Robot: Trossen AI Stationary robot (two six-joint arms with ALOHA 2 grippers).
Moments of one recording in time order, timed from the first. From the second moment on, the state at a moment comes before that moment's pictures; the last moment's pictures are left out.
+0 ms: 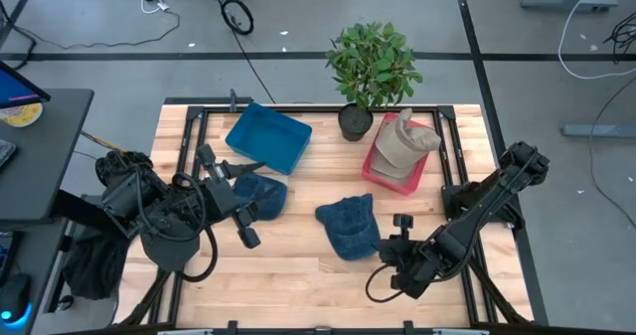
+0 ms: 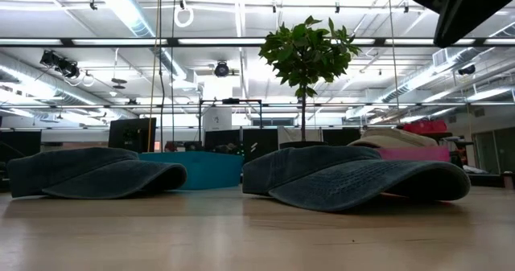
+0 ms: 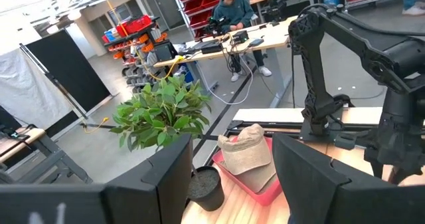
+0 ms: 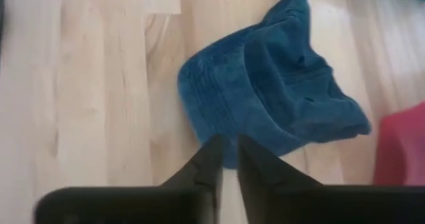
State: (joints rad) left arm -0.70 1.70 2.34 -1.14 -1.28 -0.17; right arm 0.76 1.56 1.21 -0.93 0.49 0.73
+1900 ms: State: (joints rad) left arm -0.67 1.70 2.34 -1.12 -1.22 -0.17; right arm 0.67 1.97 1.13 -0.66 0.86 0.58
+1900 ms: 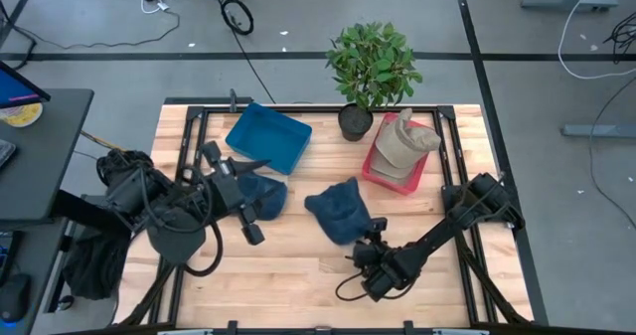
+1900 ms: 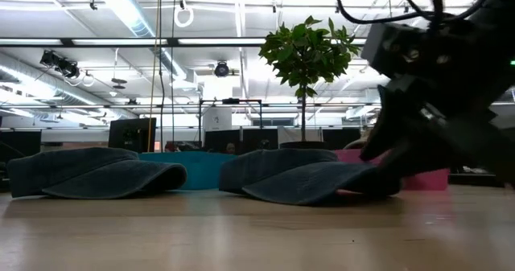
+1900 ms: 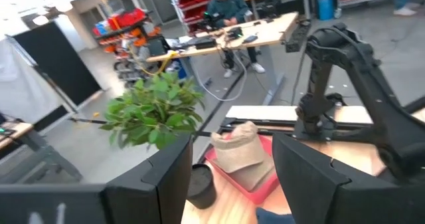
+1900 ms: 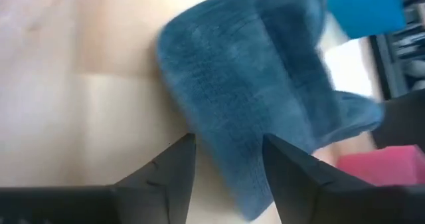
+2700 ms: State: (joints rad) left arm -0.61 1.70 2.34 -1.12 -1.12 -0.16; right arm 0.50 1.78 1.24 -0.49 0.76 0.31
